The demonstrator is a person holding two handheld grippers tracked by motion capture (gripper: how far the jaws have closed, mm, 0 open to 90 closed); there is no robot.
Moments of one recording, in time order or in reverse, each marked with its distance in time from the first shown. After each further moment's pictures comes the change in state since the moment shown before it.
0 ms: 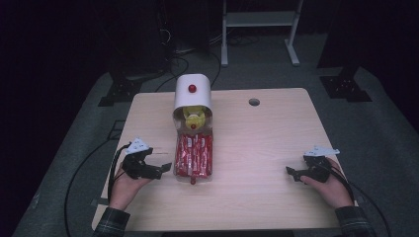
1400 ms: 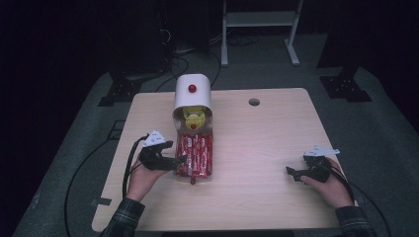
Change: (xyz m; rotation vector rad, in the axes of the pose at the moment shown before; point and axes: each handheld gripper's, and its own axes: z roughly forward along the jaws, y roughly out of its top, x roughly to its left) left arm -0.023 0.033 0.030 -0.037 -0.067 0.063; right arm 0.000 0.000 0.000 0.000 0.000 -0.001
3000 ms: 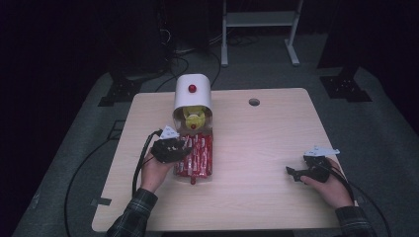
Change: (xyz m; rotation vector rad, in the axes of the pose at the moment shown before) left arm 0.004 0.010 0.038 0.107 0.067 0.013; right arm 0.000 0.000 0.000 0.000 0.000 0.000
